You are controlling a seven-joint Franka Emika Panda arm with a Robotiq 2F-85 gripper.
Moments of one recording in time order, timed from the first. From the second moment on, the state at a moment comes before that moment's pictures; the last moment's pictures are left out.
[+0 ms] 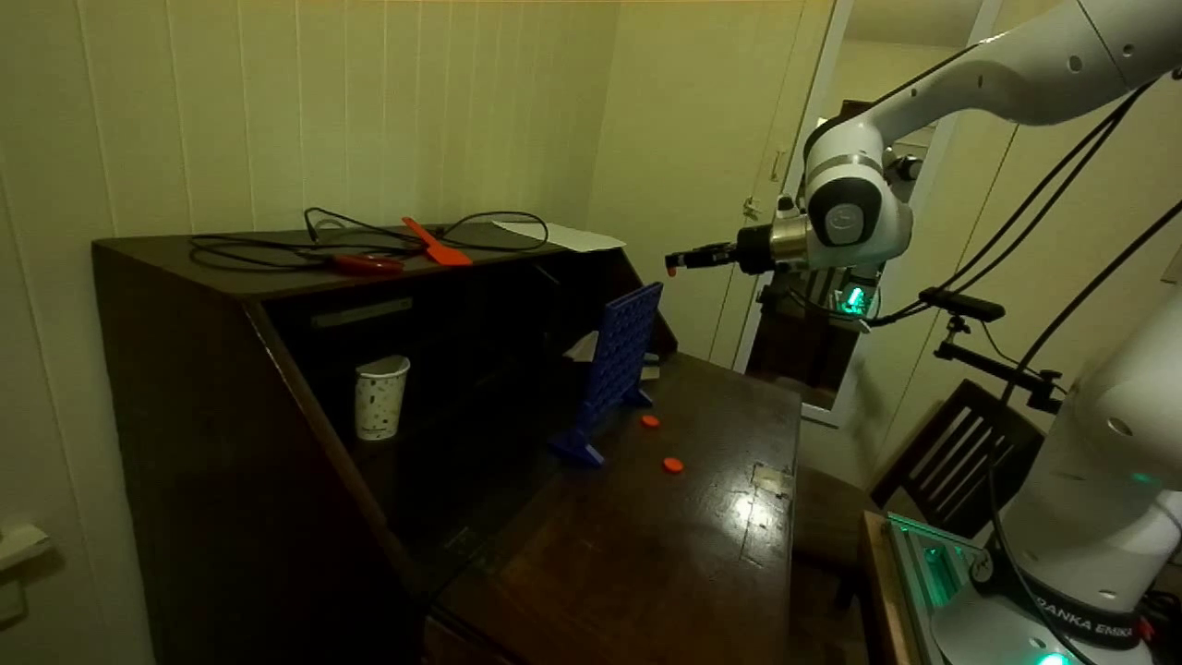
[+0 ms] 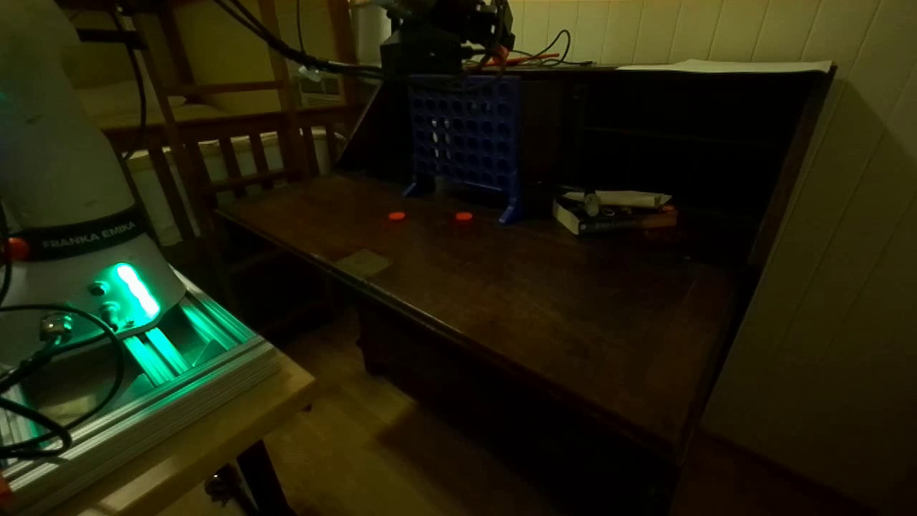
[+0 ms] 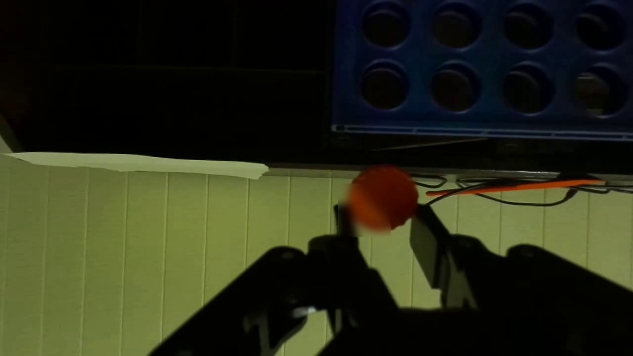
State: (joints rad) arm -0.40 -0.24 -0.17 -2.49 2.12 2.63 -2.44
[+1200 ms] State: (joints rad) arm -0.38 -0.16 -0.18 -2.45 2.20 2.58 -2.56
